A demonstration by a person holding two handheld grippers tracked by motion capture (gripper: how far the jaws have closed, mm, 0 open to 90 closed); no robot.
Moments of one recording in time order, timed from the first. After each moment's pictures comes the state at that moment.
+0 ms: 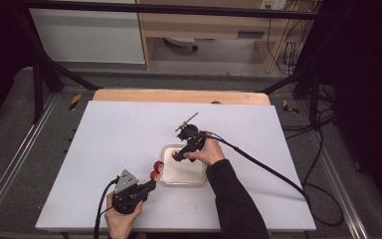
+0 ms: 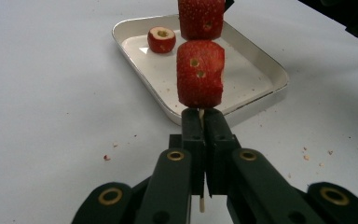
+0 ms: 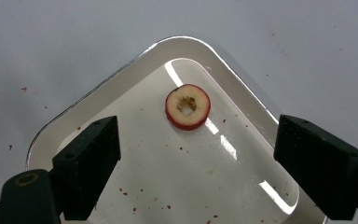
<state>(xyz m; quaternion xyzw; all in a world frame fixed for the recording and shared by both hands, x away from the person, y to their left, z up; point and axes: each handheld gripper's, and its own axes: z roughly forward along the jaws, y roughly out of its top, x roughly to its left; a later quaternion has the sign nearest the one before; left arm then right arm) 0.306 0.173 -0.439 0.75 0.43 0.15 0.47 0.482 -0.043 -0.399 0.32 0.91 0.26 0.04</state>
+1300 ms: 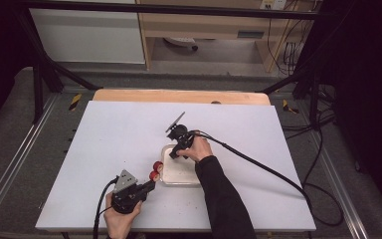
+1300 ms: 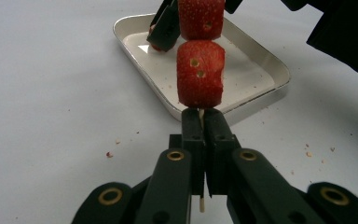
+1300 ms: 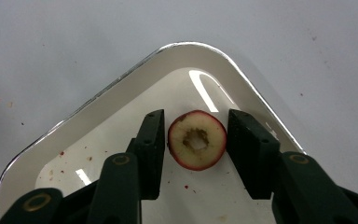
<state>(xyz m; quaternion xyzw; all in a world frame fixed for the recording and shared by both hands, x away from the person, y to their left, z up) 0.307 0.176 -0.441 0.75 0.43 0.14 0.47 0.502 -0.015 -0.420 0.31 0.93 0.21 0.02</state>
